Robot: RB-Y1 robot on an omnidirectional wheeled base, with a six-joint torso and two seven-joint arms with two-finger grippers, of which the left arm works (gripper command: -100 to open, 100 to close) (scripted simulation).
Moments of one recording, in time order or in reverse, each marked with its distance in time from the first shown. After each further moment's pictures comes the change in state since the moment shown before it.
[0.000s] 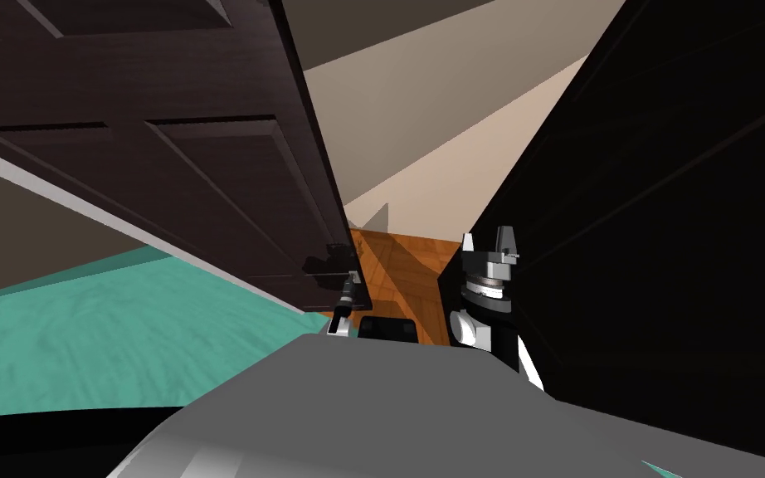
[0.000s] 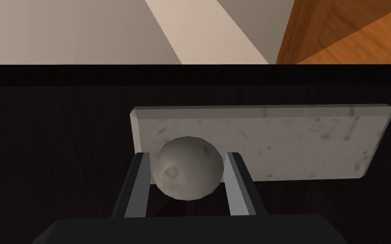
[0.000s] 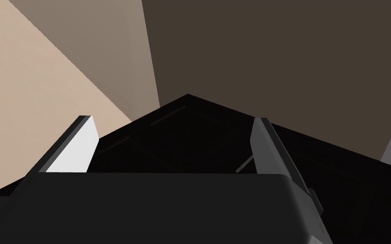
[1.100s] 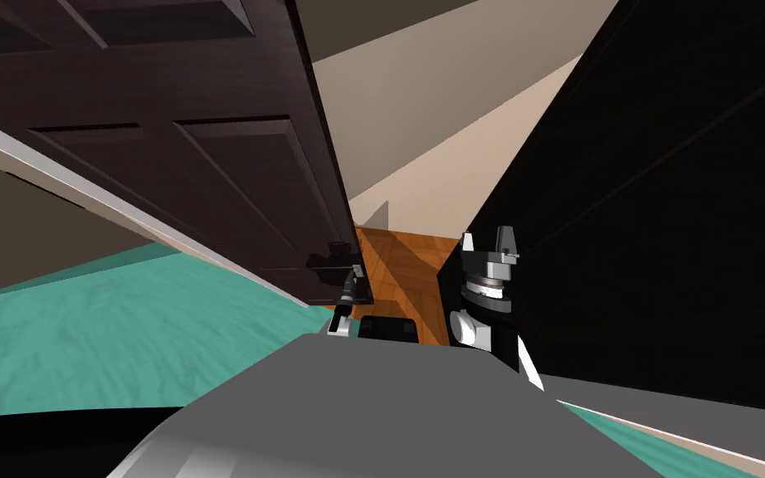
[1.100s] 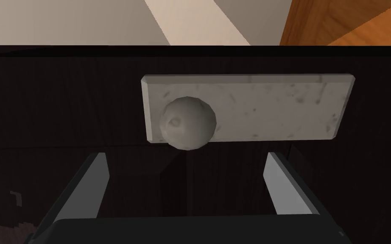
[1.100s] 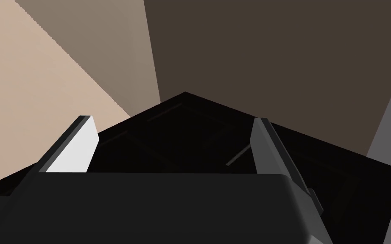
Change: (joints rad) arm 0.003 0.004 -0.013 -0.026 -0.006 0.004 0.005
